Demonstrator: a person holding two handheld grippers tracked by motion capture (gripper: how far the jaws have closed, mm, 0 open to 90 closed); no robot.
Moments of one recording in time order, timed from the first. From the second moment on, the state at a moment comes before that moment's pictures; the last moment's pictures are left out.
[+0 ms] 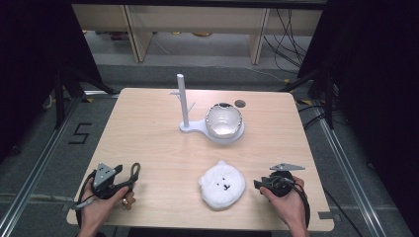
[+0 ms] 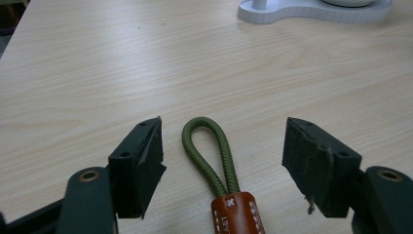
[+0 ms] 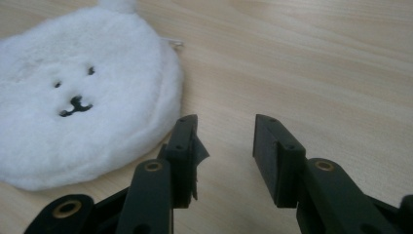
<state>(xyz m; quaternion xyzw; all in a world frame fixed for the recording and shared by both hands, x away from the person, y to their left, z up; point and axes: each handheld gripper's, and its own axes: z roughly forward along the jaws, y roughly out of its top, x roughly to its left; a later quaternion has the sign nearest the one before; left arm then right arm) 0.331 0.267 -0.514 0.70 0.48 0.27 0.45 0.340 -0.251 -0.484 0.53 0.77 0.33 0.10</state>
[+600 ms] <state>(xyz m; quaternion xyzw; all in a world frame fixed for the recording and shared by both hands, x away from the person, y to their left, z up) 0.339 0.267 -0.506 0.72 0.47 0.25 0.45 0.363 -0.225 -0.449 0.50 0.82 0.27 0.03</state>
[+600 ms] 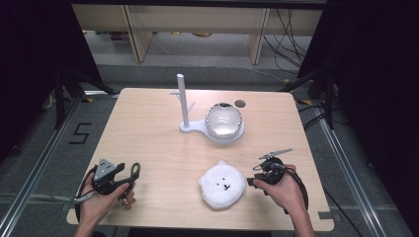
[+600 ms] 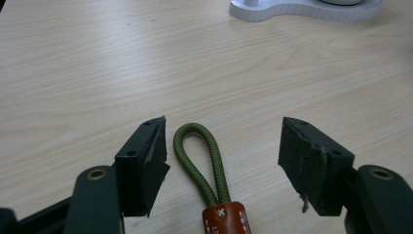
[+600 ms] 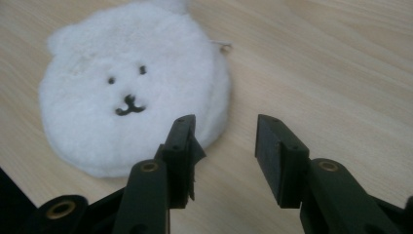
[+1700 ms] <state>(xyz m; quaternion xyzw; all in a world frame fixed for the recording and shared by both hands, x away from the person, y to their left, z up) 0.336 0.272 -0.516 0.71 0.48 0.24 0.45 0.417 -0.159 -0.472 0.42 0.89 0.16 0.00</state>
